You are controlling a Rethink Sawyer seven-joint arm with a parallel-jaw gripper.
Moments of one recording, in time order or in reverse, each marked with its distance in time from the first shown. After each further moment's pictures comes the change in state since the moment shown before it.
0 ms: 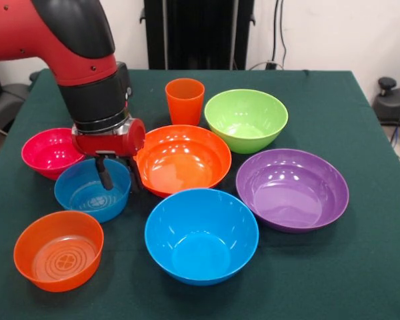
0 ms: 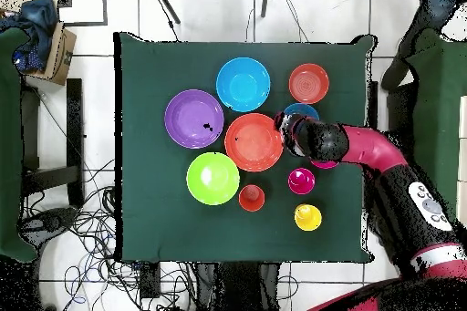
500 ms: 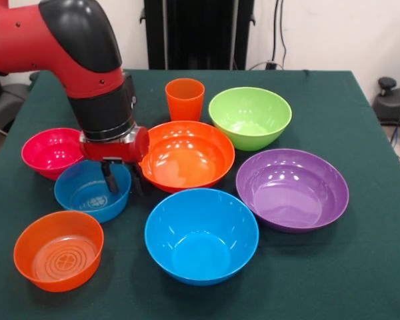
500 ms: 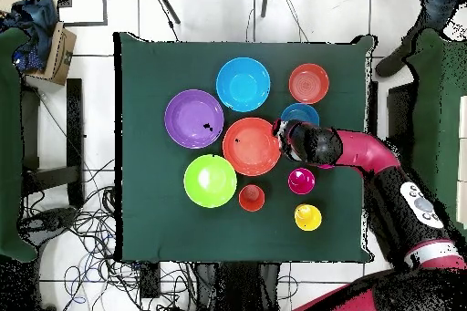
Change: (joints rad) arm 0.011 0.045 -0.025 -0.015 -0.034 0.000 0.000
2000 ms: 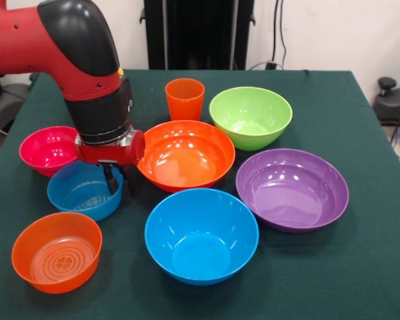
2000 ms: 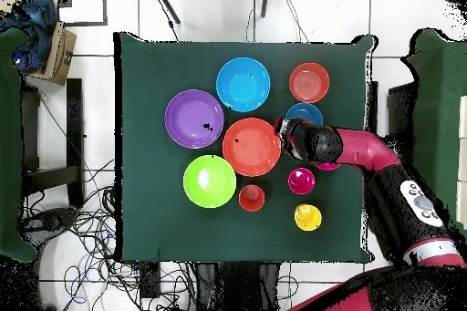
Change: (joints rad) arm 0.012 -0.003 -0.014 -0.021 -0.006 0.000 0.000
